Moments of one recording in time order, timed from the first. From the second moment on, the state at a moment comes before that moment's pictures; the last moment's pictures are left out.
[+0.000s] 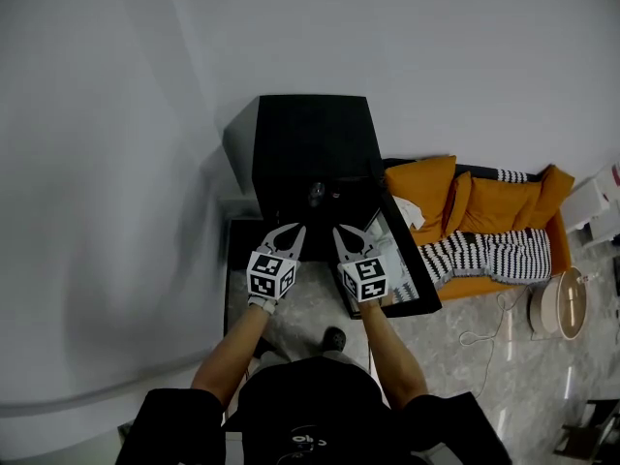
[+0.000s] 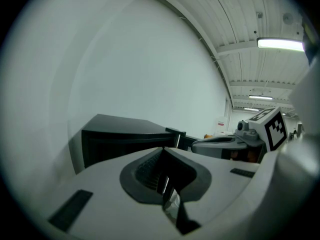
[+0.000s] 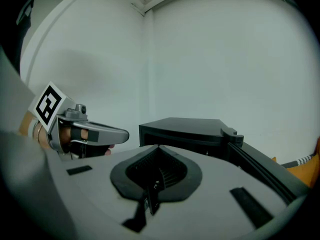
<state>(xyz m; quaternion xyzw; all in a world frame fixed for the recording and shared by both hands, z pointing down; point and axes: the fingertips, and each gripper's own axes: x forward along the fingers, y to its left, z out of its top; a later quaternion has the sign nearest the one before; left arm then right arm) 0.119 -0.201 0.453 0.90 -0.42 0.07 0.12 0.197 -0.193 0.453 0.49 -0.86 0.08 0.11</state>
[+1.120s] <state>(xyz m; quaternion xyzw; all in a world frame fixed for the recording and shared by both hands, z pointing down) 0.184 -0.176 0.472 0.88 -0.45 0.11 0.12 0.249 -0.192 0.467 0.43 -0.90 0.07 0.09</state>
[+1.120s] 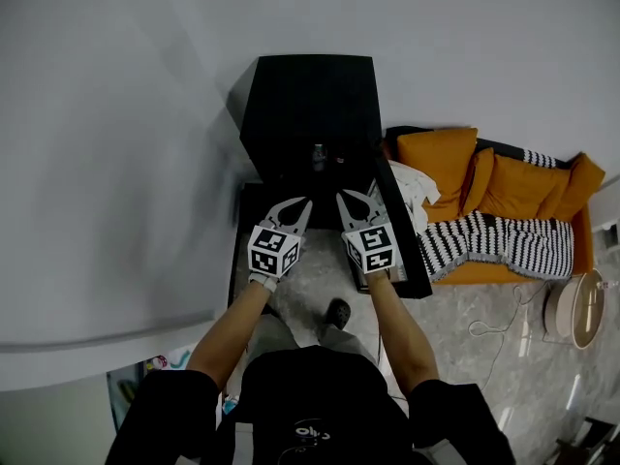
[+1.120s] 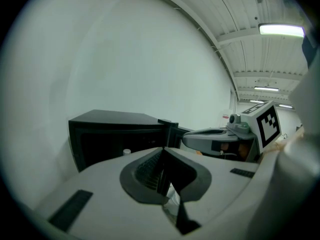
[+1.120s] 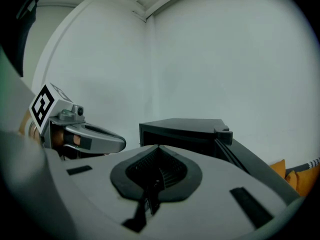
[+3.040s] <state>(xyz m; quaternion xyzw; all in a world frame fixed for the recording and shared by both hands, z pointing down) 0.094 -0.222 0.581 0.91 -0.39 0.09 0.13 0.171 -0.268 0.614 0.52 -0.84 0.07 0.14</state>
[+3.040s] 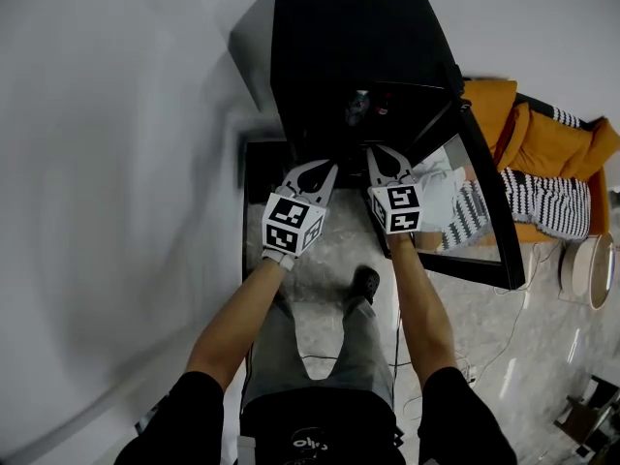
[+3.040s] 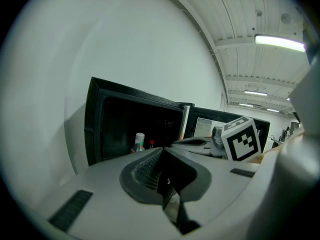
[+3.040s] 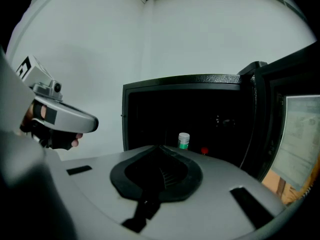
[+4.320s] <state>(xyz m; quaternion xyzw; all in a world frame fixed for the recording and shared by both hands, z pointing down) 0.083 -0.333 0.632 0.91 -0.40 0.08 0.05 0.170 -0.463 0.680 0.61 -0.78 0.08 0.12</state>
